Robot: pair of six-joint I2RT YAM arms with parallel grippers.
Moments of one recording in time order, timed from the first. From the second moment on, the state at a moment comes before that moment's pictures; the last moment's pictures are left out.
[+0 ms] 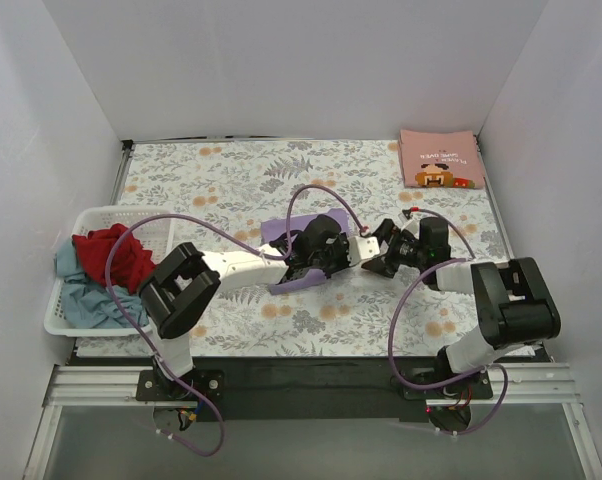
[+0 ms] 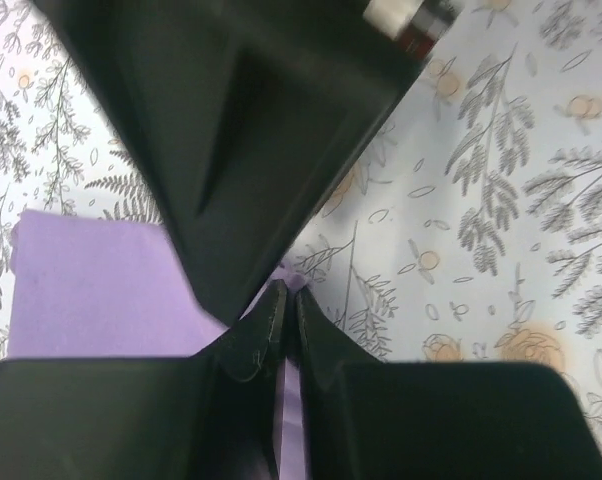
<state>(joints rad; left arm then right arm) -0.93 1.83 1.13 0.08 0.20 0.48 0.16 1.53 0.49 0.42 -0.80 0.86</state>
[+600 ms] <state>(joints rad) -0.92 1.78 1.13 0.08 0.30 0.41 0.28 1.89 0.70 0.65 -0.62 1.12</state>
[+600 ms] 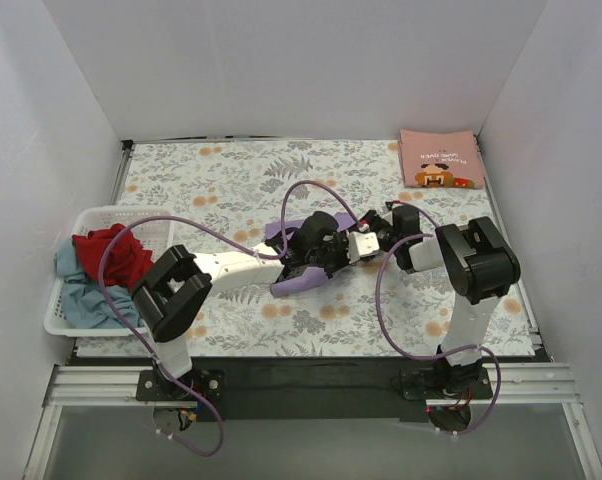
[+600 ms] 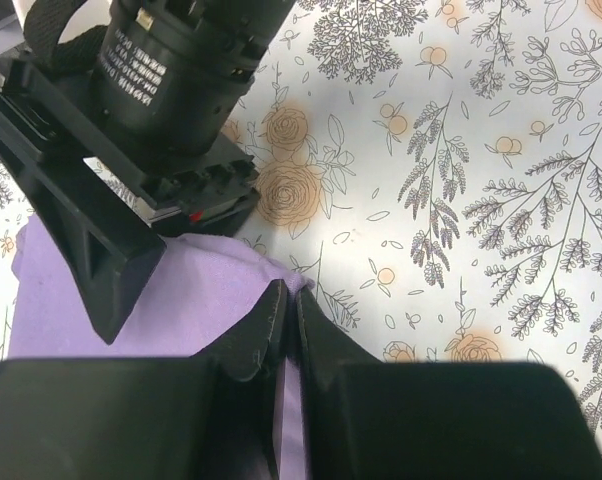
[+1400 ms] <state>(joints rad) -0.77 1.55 1.14 -0.30 0.31 0.13 0.20 2.22 1.86 -0.34 -0.32 0.06</state>
